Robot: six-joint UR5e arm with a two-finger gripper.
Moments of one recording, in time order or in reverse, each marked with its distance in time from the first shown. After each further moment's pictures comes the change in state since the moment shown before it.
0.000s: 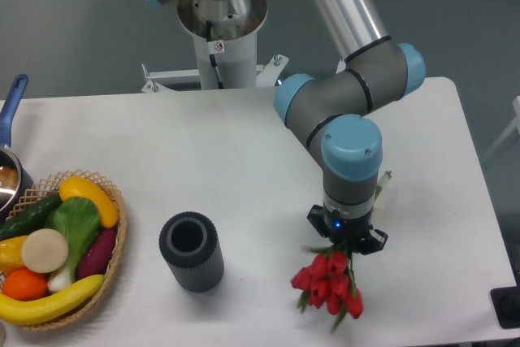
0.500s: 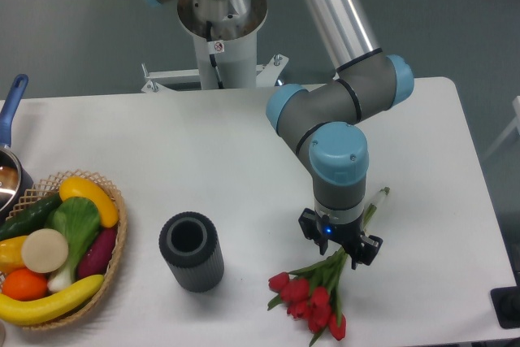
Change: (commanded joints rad) arm 0.000 0.031 -0.072 0.107 0.003 0.000
